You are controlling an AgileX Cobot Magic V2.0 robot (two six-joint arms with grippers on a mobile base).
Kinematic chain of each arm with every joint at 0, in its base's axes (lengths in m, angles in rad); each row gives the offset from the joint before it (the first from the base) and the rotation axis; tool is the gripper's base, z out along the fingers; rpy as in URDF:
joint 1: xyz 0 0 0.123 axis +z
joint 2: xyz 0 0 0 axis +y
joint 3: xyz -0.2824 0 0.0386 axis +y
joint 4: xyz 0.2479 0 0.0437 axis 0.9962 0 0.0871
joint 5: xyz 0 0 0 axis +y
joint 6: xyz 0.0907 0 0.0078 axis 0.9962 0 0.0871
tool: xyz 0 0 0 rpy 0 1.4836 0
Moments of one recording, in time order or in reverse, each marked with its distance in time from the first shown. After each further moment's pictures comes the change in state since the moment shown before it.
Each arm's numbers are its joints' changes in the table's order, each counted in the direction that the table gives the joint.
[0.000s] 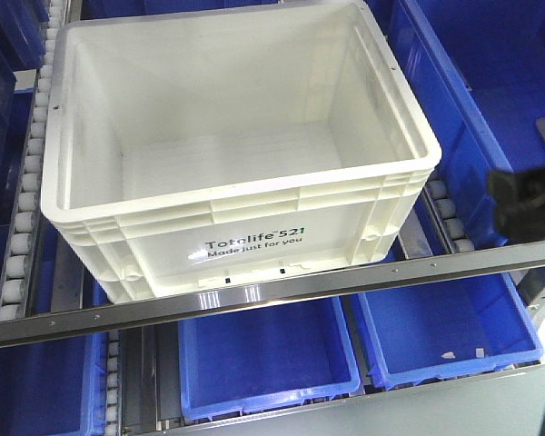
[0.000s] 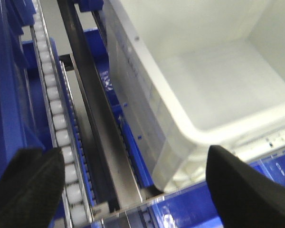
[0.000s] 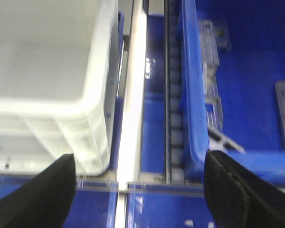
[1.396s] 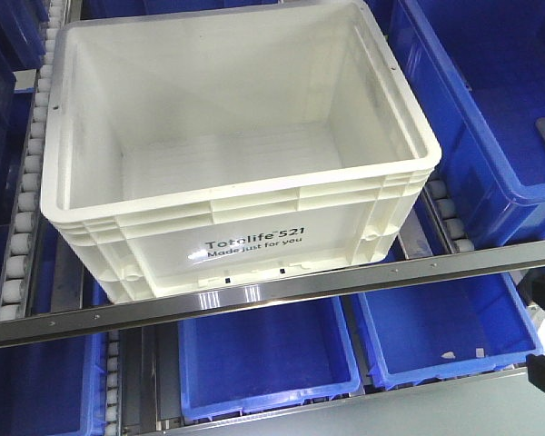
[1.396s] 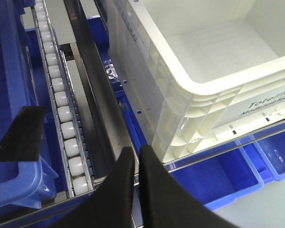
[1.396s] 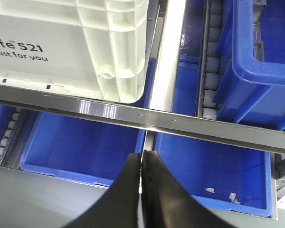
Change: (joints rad) left arm 0.000 -0.143 0.062 0.000 0.083 0.000; right arm 0.000 -0.278 0.192 0.241 0.120 -0.246
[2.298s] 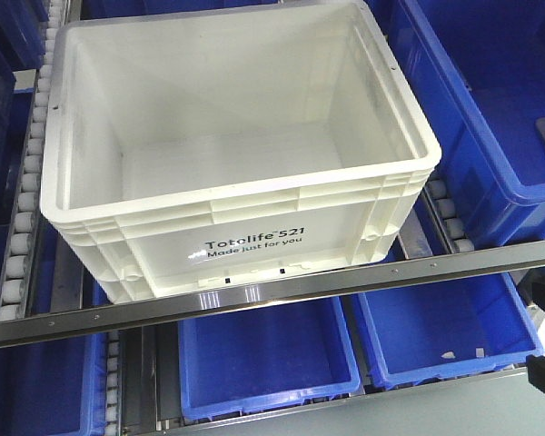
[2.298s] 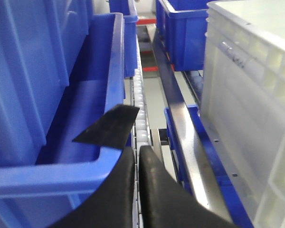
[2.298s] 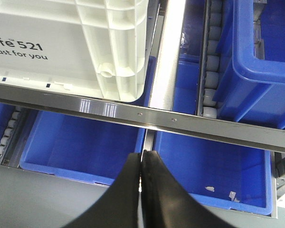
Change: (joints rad) left arm 0.324 -0.444 0.700 0.046 -0.729 0.023; right arm 0.000 0.000 0.000 0.001 0.004 0.000
